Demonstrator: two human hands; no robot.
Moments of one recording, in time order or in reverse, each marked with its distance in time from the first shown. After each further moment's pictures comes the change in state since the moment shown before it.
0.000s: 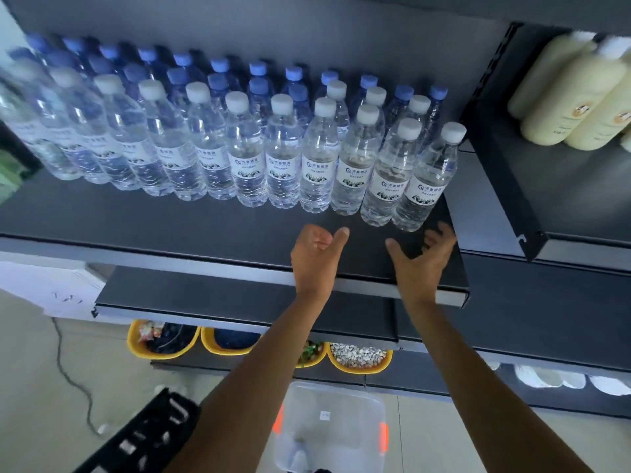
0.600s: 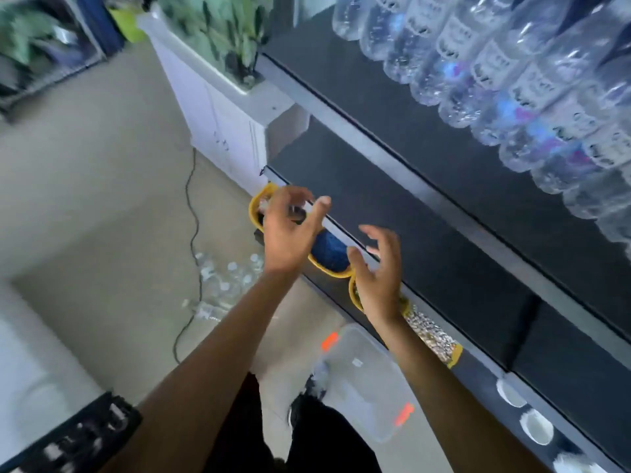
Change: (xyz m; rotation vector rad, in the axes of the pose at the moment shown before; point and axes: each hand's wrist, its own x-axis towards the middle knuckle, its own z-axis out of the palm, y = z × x) left_hand -0.051 -0.111 -0.360 -0.033 0.568 -0.046; right_hand -0.305 -0.030 0.219 0.015 -0.867 -0.409
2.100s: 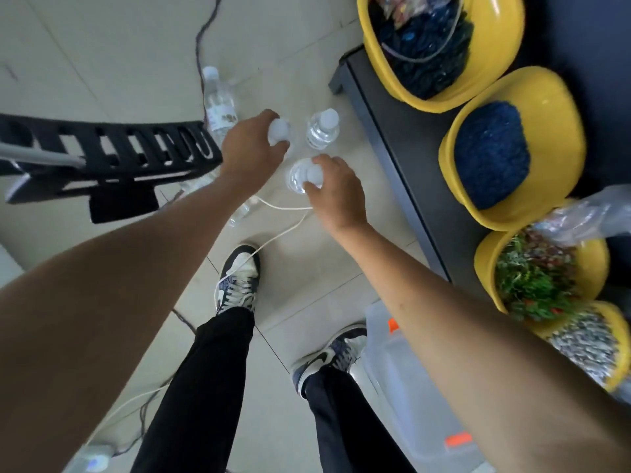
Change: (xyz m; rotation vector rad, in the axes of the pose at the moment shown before) left_hand 0.113 -0.642 -0.131 0.852 -0.116 -0.291; right_hand -0.083 0.400 0.453 -0.535 -0.774 0.094
